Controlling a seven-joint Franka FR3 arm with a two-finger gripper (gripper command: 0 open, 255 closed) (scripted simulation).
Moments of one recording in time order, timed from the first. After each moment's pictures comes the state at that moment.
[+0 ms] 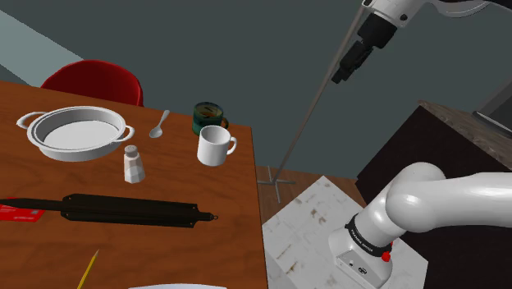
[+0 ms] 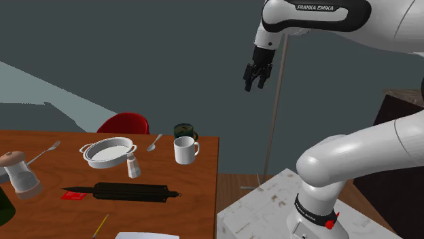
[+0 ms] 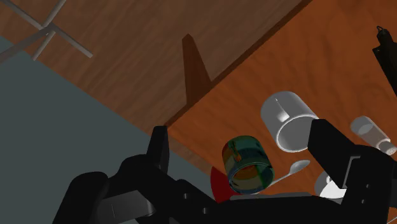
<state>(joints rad) -0.01 -0.80 -0.02 -2.27 0.08 1.61 -0.17</state>
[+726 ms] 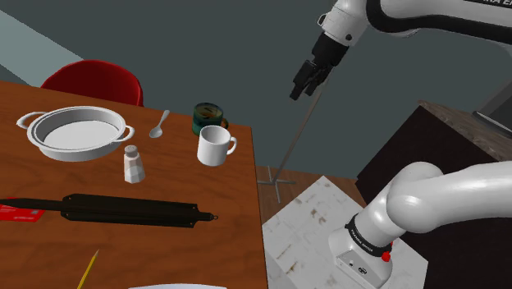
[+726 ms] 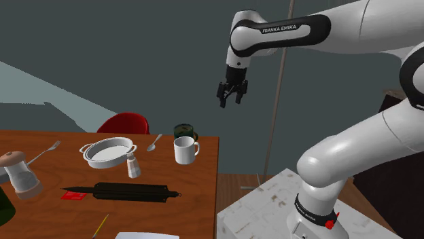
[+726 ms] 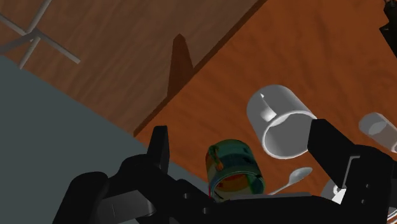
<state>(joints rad) 0.01 -0.65 0.15 -2.34 0.14 1.81 0.02</state>
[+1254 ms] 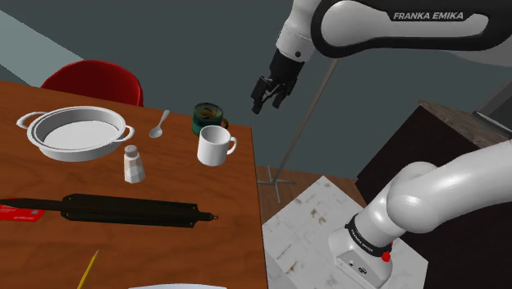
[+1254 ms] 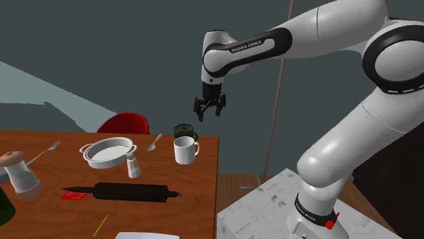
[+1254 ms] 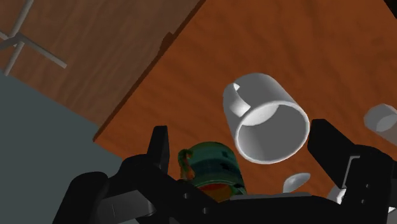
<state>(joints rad) 0.02 -0.42 0.30 -2.29 0.14 1.98 0.20</state>
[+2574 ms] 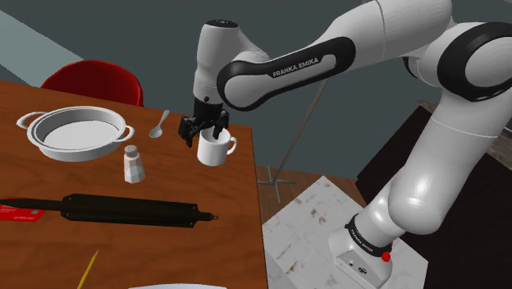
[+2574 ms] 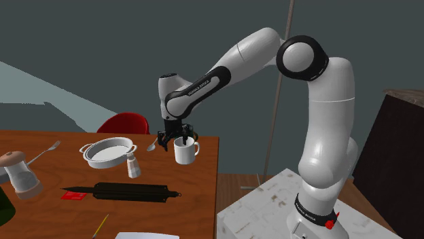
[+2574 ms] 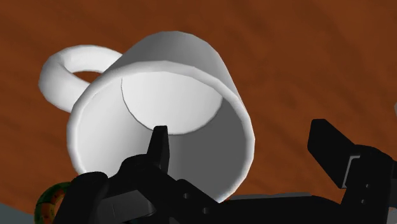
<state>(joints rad) 0.07 0.23 0.47 -1.99 -0.17 2.21 0.67</state>
